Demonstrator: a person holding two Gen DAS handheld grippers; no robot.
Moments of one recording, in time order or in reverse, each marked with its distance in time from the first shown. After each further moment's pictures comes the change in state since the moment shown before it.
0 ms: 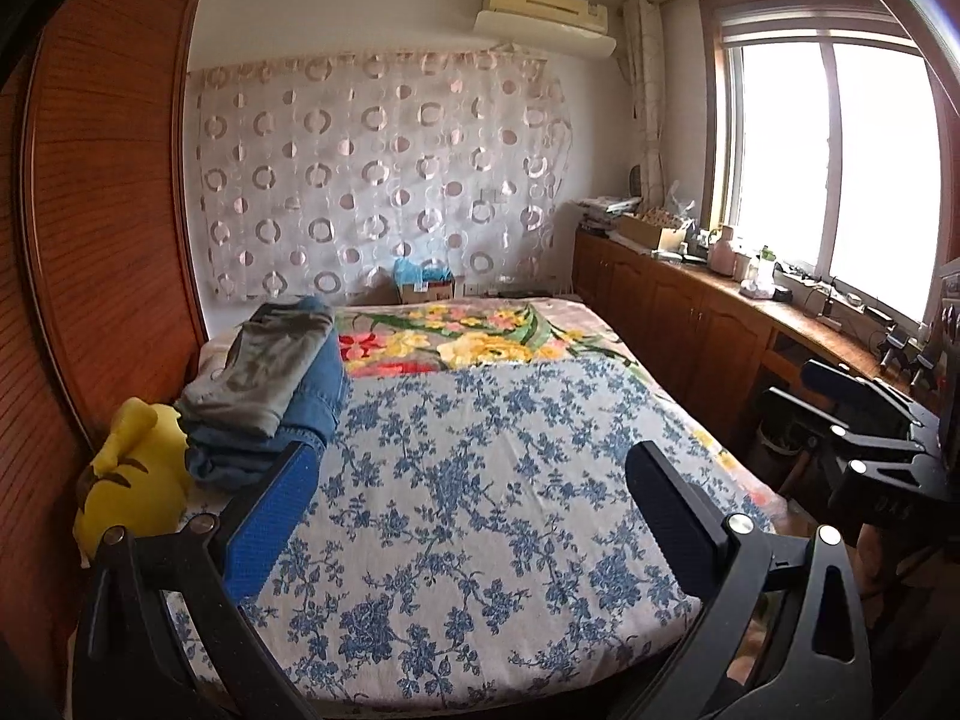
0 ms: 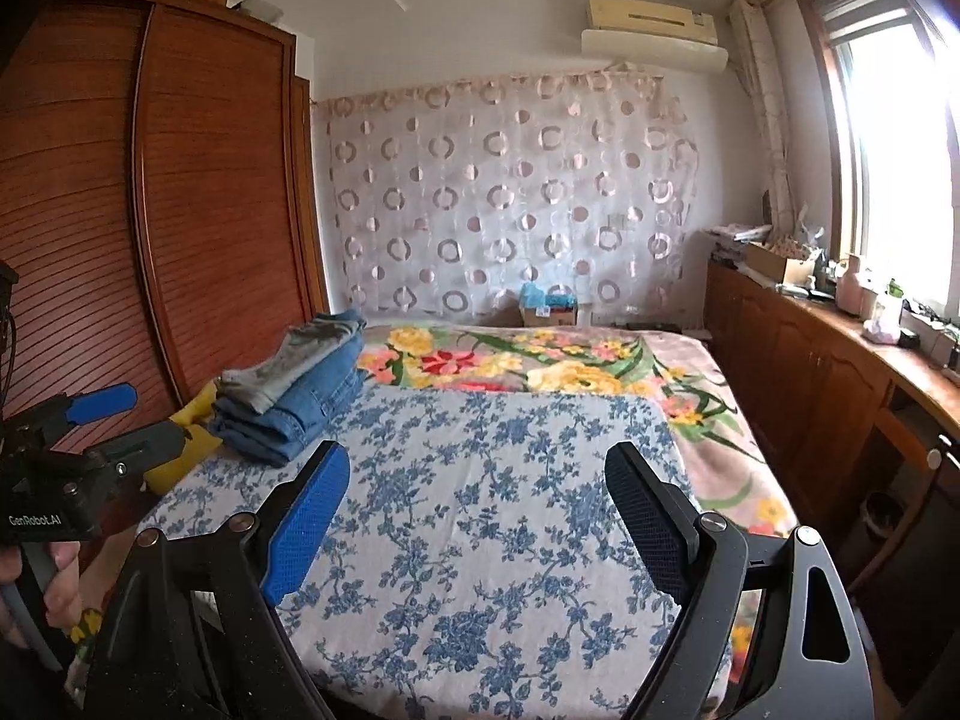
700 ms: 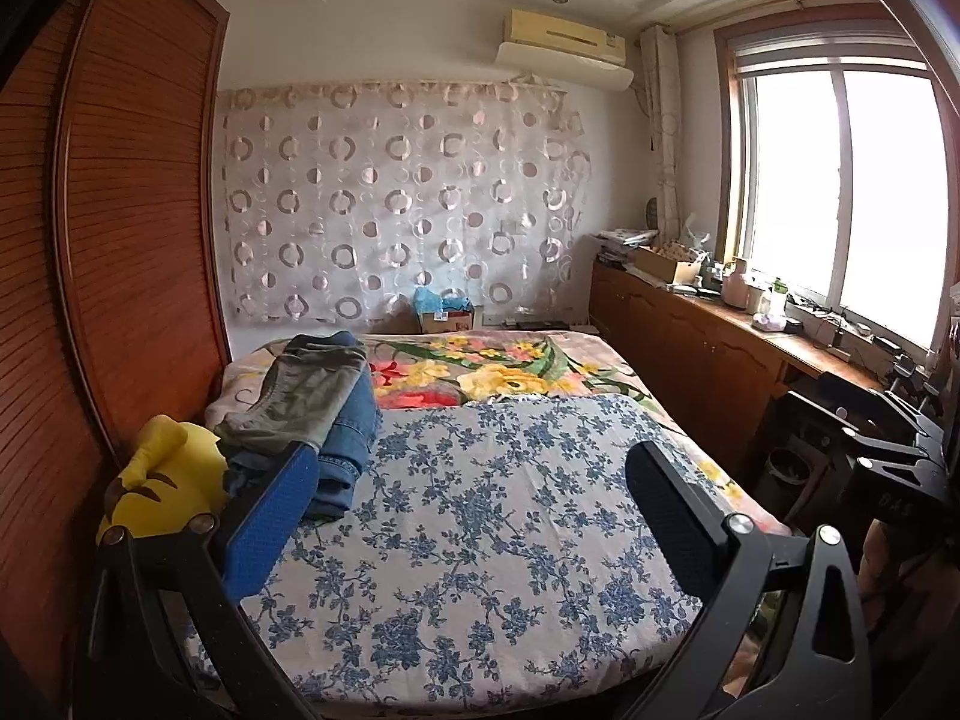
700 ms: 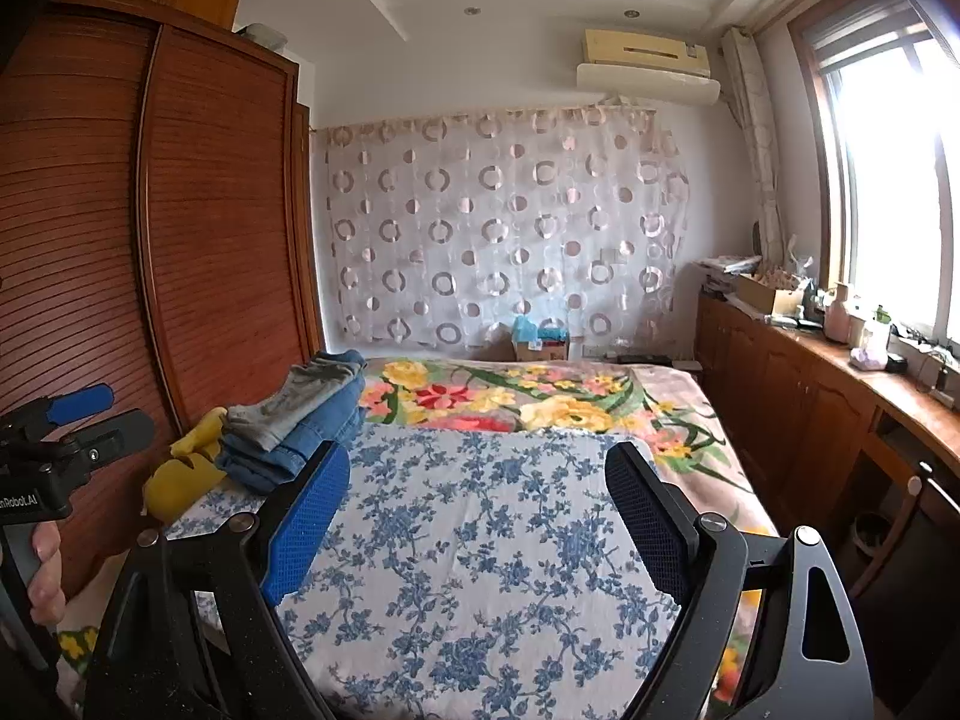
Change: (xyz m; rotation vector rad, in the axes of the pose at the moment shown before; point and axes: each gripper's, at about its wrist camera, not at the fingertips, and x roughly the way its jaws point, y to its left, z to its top) left arm -0.035 0.016 0.013 -0.027 -0.066 0.040; right arm -0.001 -0.005 -0.004 -0.008 -0.068 -0.014
